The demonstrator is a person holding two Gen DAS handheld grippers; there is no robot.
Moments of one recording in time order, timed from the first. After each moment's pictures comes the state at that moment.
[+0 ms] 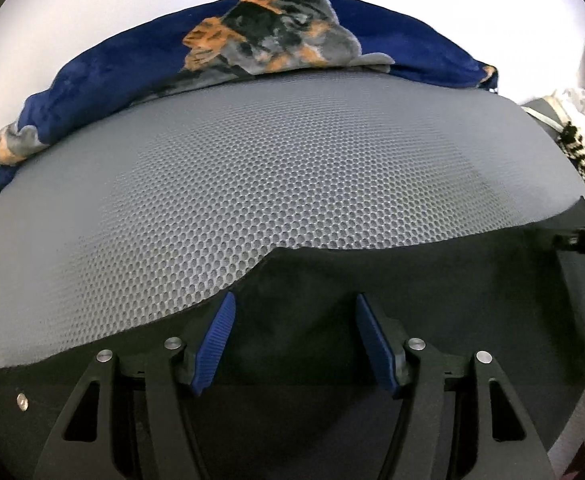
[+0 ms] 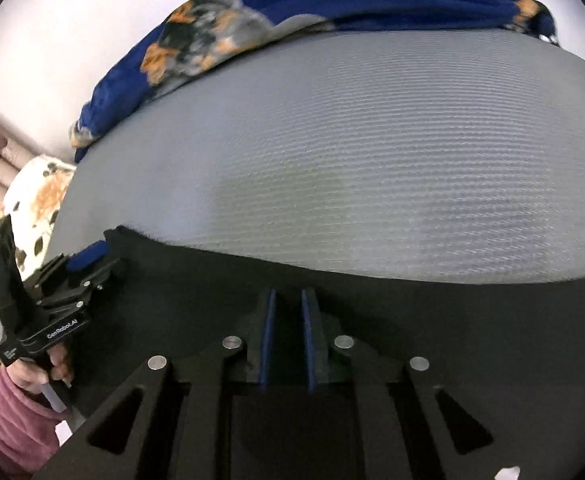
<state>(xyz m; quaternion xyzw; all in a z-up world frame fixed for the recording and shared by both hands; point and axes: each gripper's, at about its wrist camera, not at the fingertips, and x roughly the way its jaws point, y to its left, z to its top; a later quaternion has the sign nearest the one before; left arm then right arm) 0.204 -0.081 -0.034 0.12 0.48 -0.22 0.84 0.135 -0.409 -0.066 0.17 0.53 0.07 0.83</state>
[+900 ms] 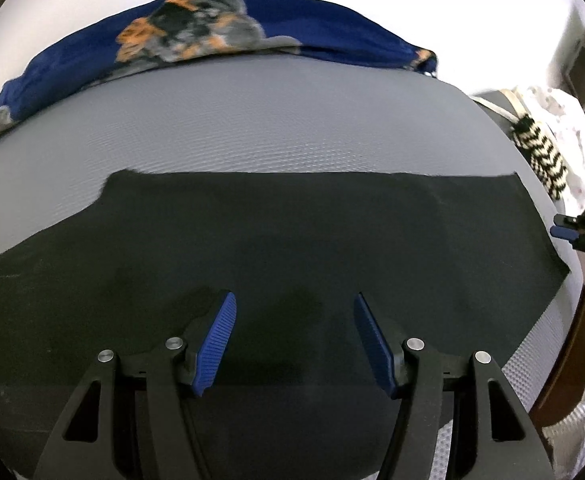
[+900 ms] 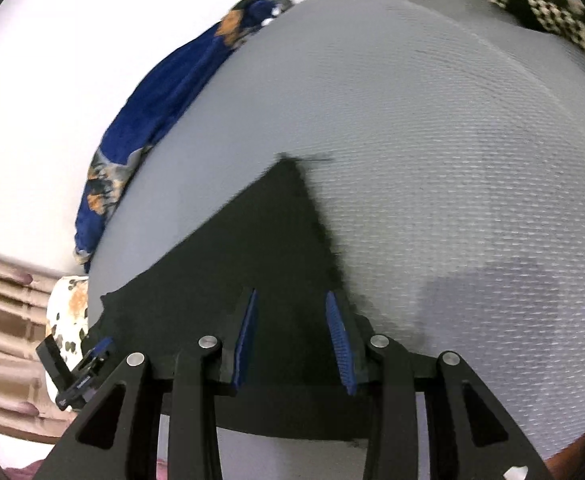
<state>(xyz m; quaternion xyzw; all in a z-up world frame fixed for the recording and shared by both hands) 0.100 -0.151 -0.019 0.09 0.51 -0.28 0.81 -0.041 -0.694 -0.064 0.36 0.48 -0.02 0.80</state>
